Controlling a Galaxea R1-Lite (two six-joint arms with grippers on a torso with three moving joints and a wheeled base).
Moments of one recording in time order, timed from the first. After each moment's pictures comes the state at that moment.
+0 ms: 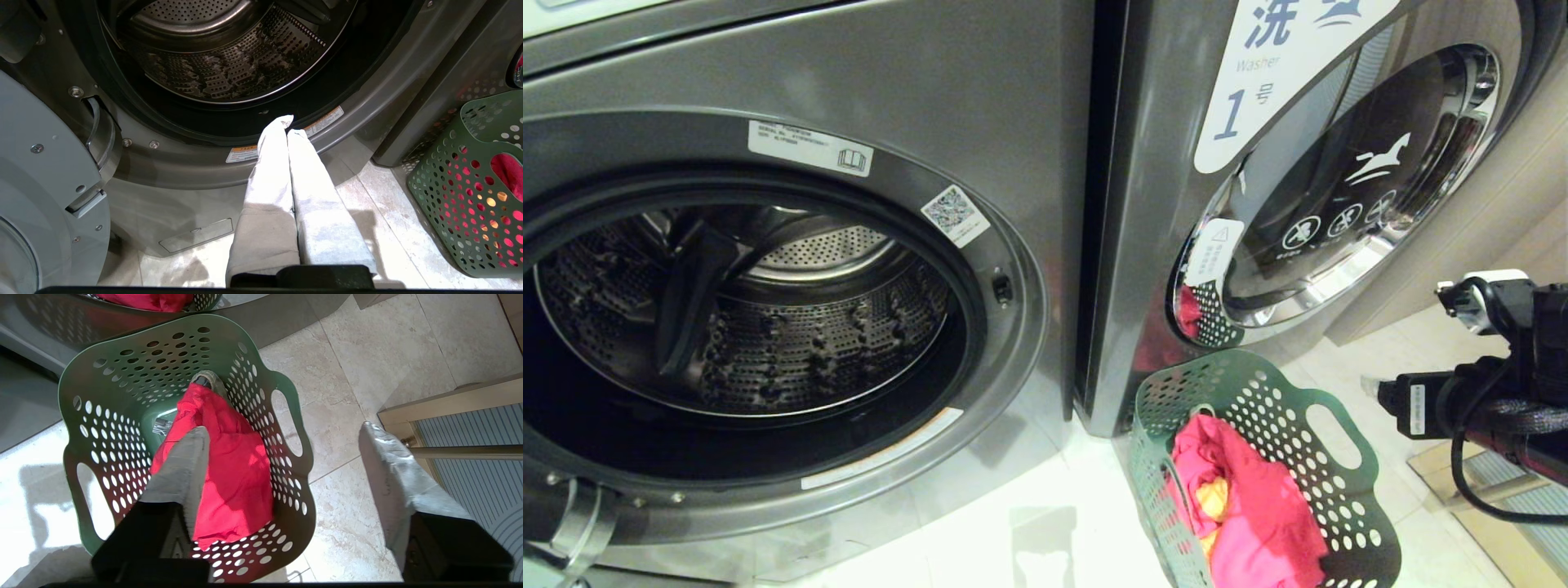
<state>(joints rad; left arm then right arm) 0.00 0.00 0.00 -0.12 0.01 -0.03 0.26 1.36 -0.65 -0.29 -0.44 0.06</state>
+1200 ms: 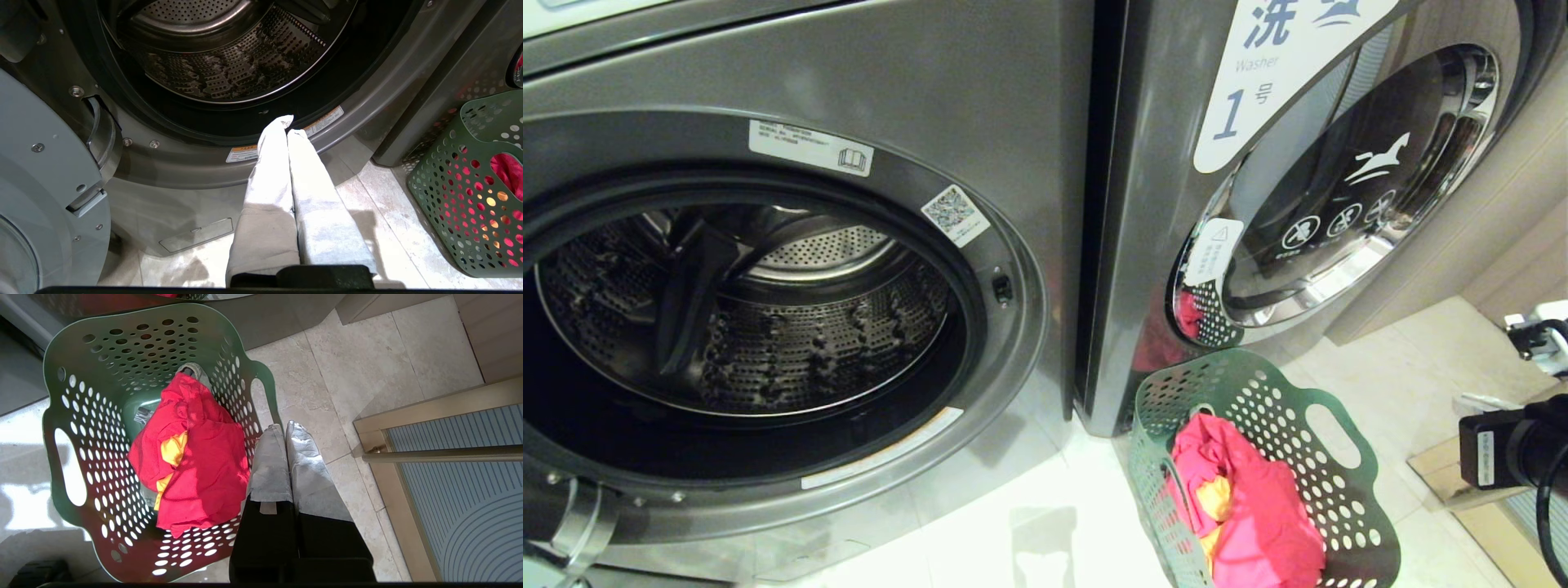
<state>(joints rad) 0.00 0.00 0.00 -0.12 0.01 -0.03 0.26 1.17 -0.51 -0.29 -0.44 -0.06</state>
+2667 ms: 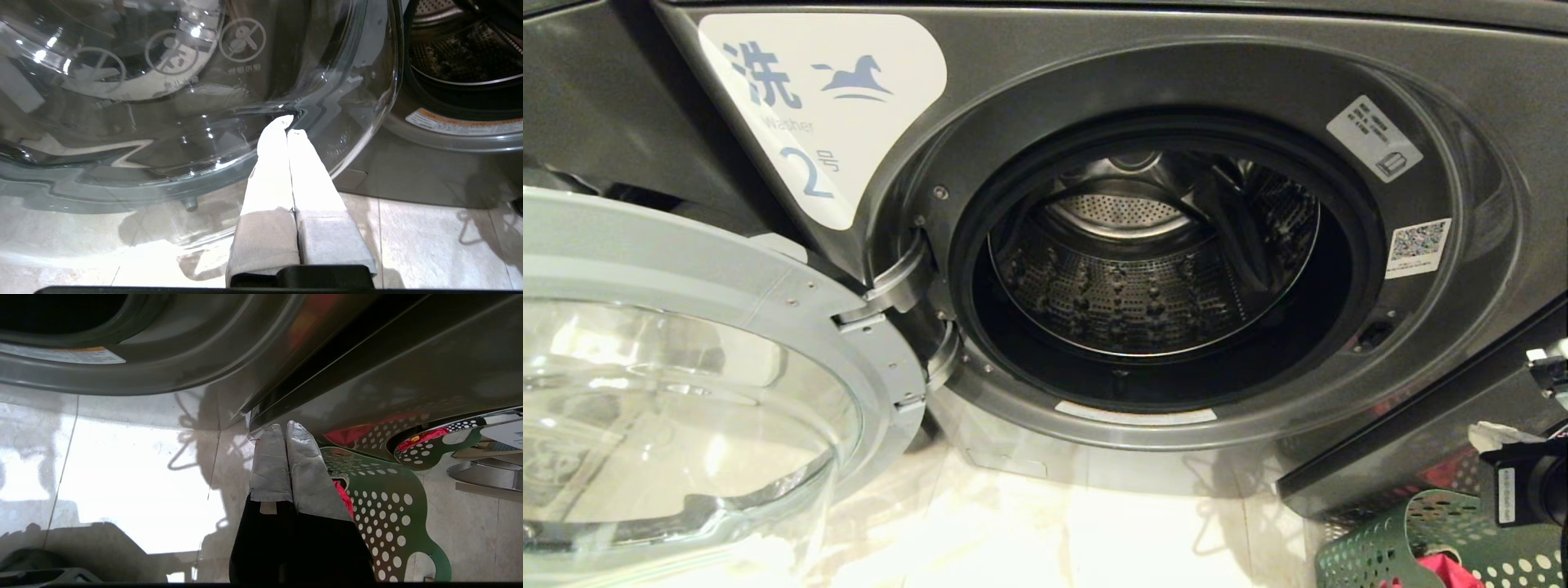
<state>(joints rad) 0.00 0.00 0.00 -0.12 0.01 -0.03 0.26 1.11 -0.43 -0.29 -0.44 -0.06</state>
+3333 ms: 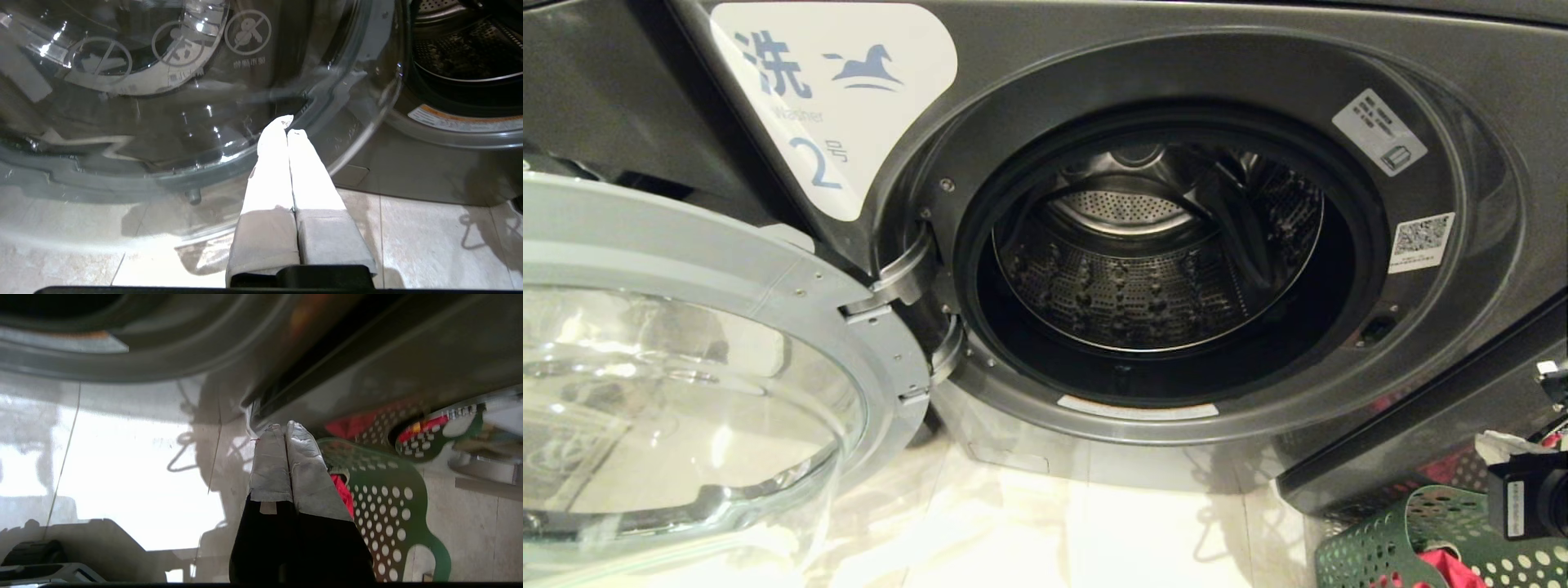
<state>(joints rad) 0.00 0.00 0.00 -0.12 0.01 -0.03 0.26 1.07 -0.40 -0.29 -0.44 -0.06</state>
